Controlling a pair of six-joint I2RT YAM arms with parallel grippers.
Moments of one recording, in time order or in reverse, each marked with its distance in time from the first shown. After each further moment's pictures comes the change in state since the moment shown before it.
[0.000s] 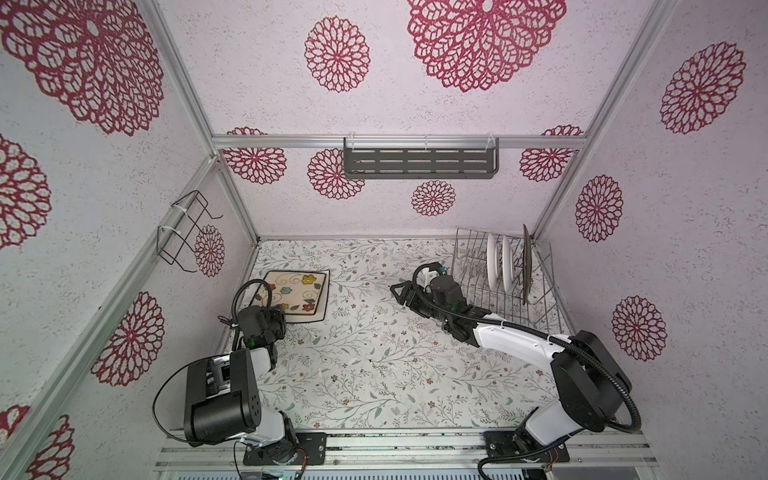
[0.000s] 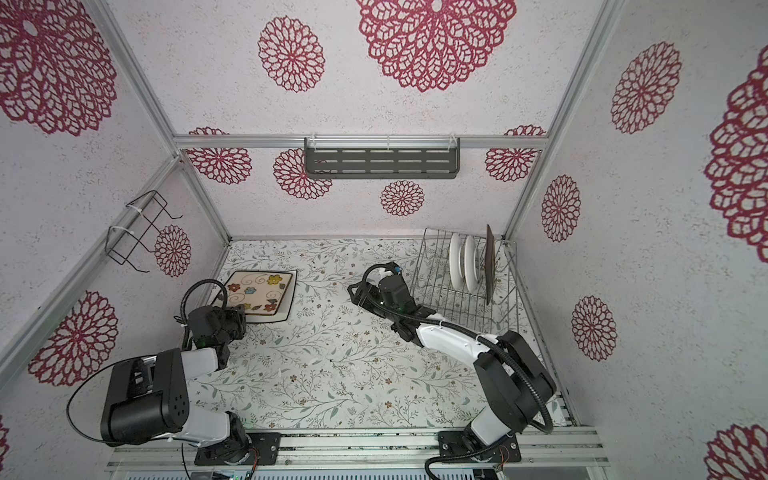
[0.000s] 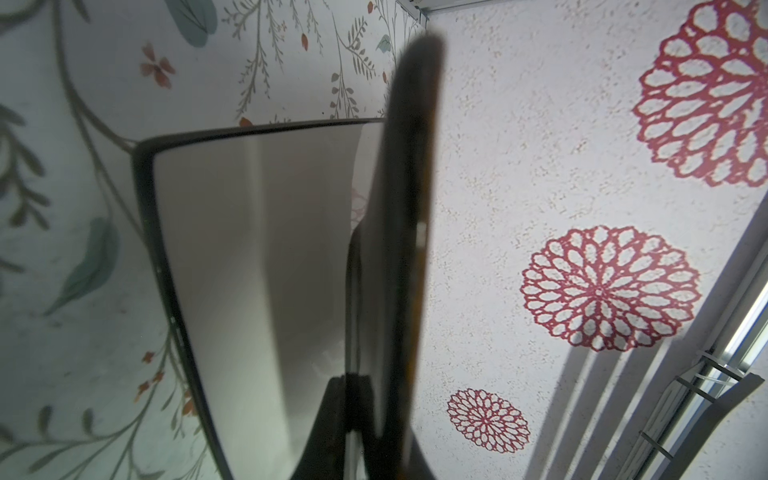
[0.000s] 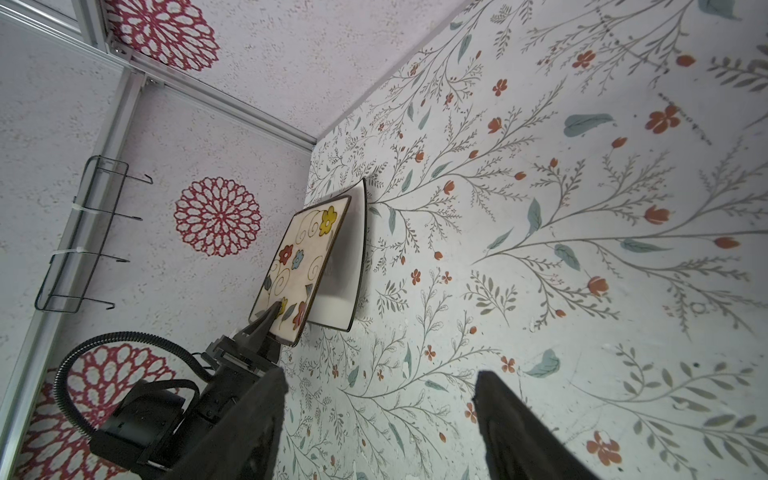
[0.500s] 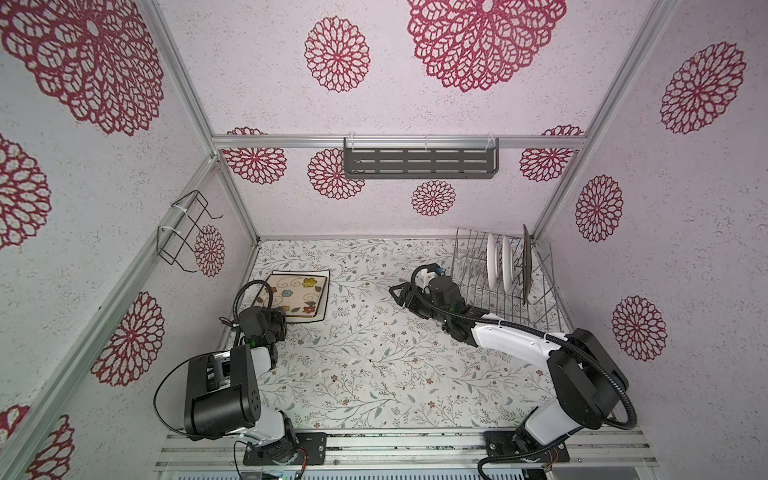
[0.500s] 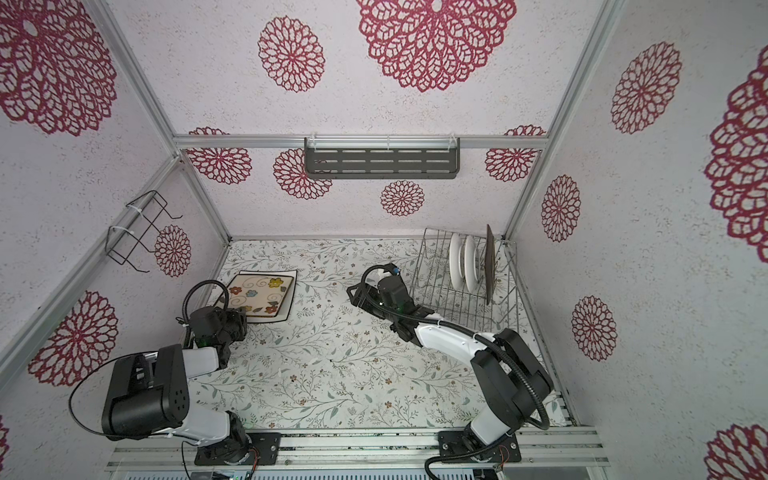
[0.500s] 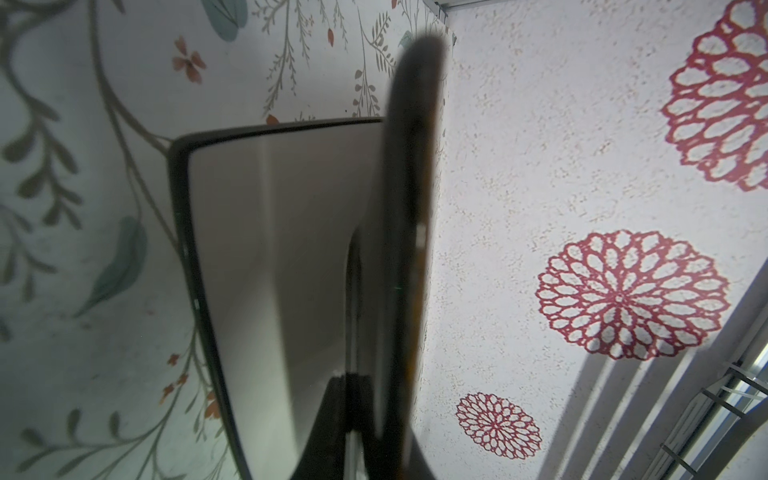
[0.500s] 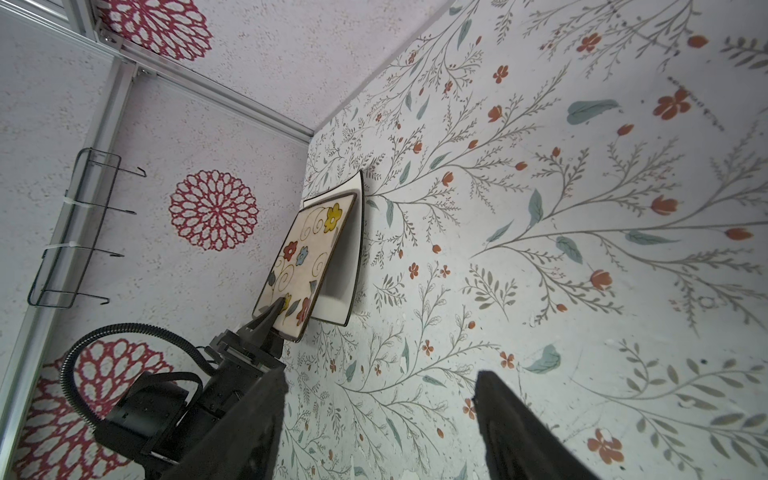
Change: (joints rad) left arm 0.000 0.026 0.000 -0.002 -0.001 0.002; right arm 0.003 0.017 0.000 0.006 -0.015 0.002
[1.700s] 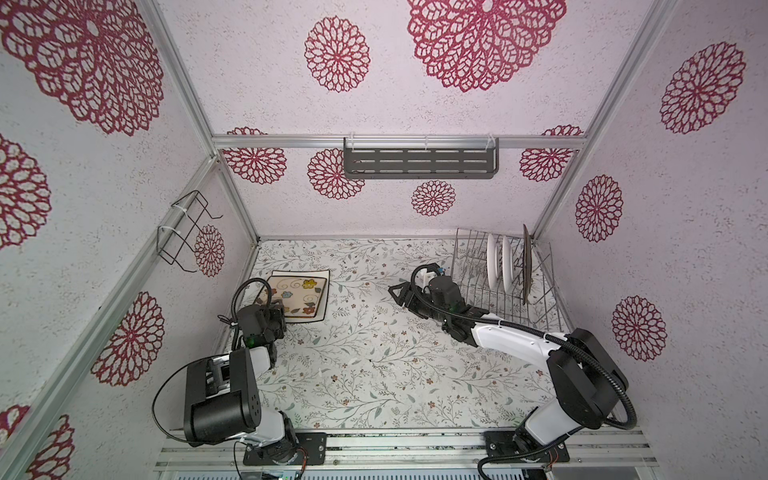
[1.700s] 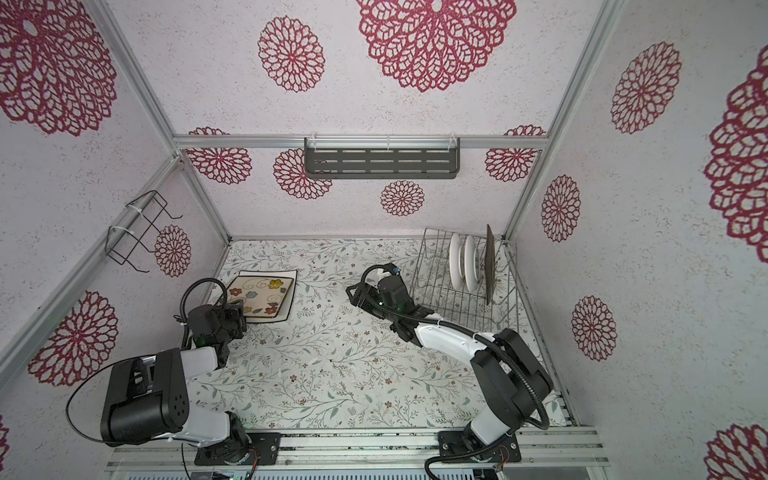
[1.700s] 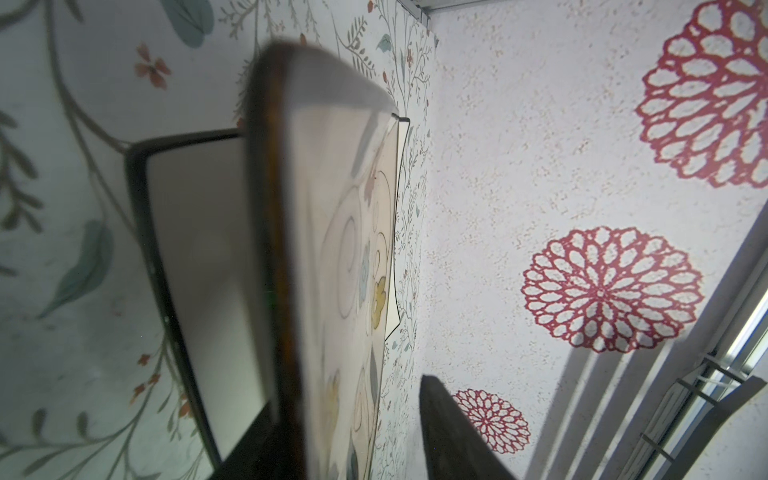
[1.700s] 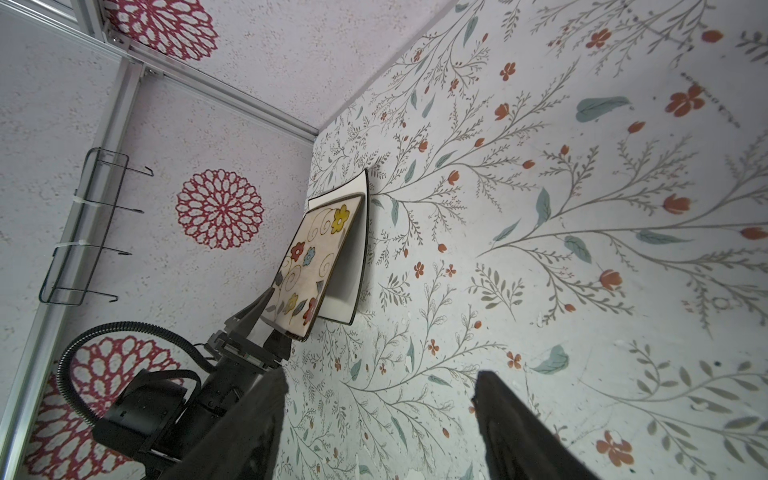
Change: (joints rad) left arm 0.002 -0.037 0.016 -0.034 0.003 0.017; right arm 0.000 0.002 -0.002 0.012 -0.010 0.007
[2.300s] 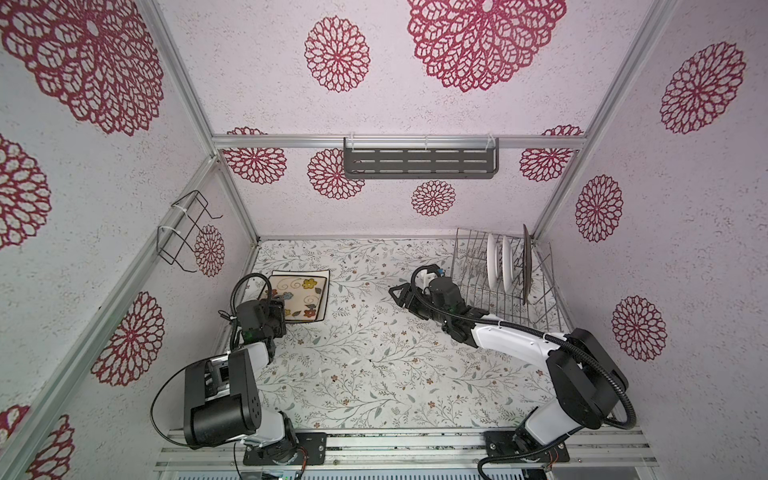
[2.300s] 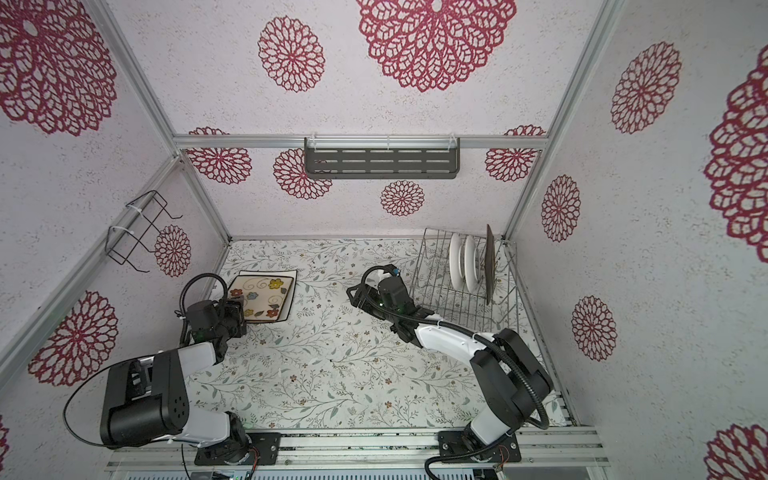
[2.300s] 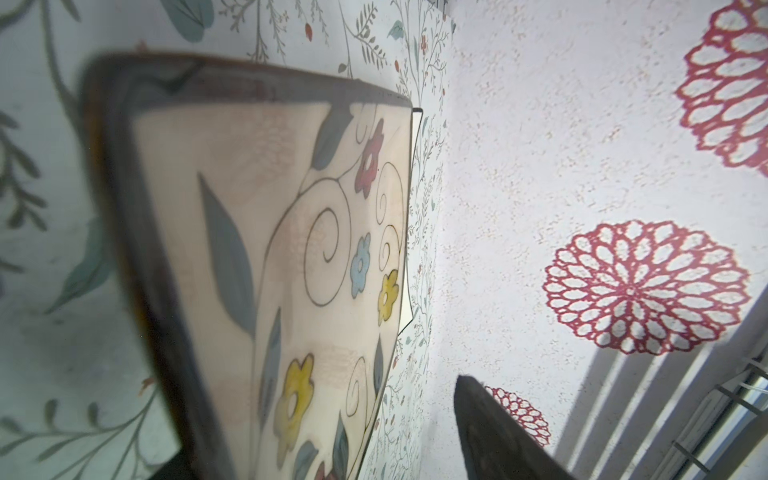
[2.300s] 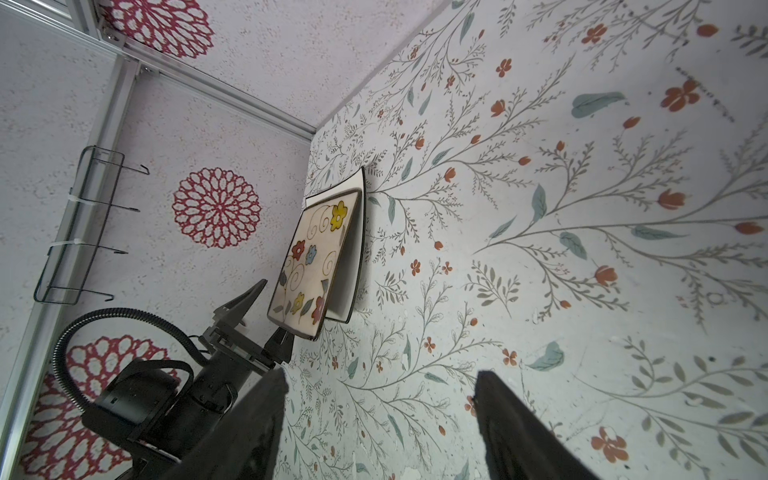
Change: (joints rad) left arm 0.000 -0.006 0.056 -0.137 0.016 0.040; right arm 0.000 0.000 -0.010 0.006 0.000 0.000
